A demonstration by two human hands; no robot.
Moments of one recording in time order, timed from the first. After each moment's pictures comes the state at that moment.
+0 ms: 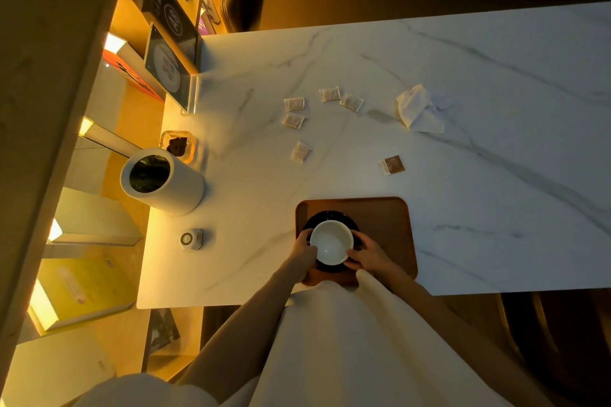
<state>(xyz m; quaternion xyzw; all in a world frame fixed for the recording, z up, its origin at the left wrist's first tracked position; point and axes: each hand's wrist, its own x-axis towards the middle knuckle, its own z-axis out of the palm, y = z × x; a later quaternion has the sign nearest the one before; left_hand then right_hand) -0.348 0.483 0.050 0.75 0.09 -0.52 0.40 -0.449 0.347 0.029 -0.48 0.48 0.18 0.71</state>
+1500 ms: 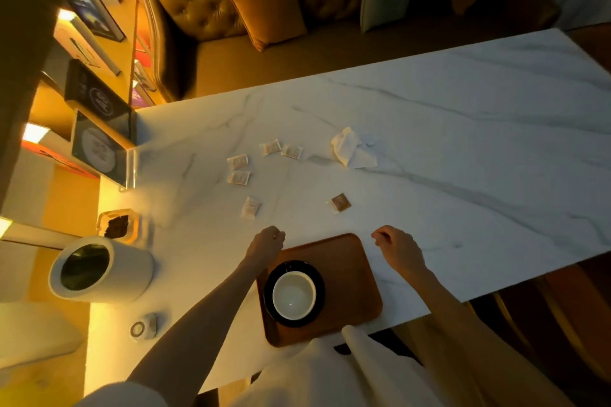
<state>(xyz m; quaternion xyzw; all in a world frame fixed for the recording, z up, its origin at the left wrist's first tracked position) -0.252 0.396 0.083 0.85 -0.20 -0.42 0.25 -0.494 0.209 0.091 -0.81 0.48 0.02 0.34</state>
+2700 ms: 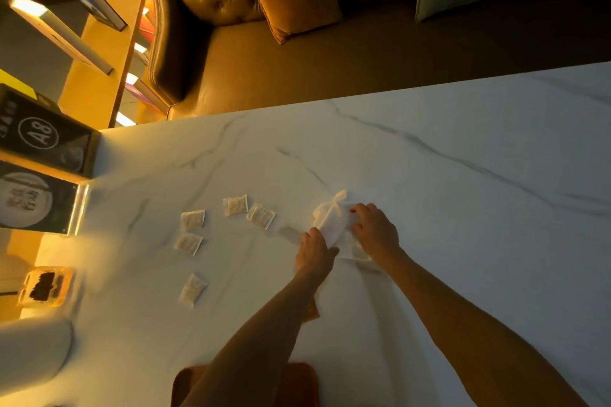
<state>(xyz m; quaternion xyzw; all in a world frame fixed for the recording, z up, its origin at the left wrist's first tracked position) -0.232 0.045 -0.014 0.91 -0.14 -0.36 0.15 -0.294 -0.098 -0.018 -0.90 0.32 0.08 0.28</state>
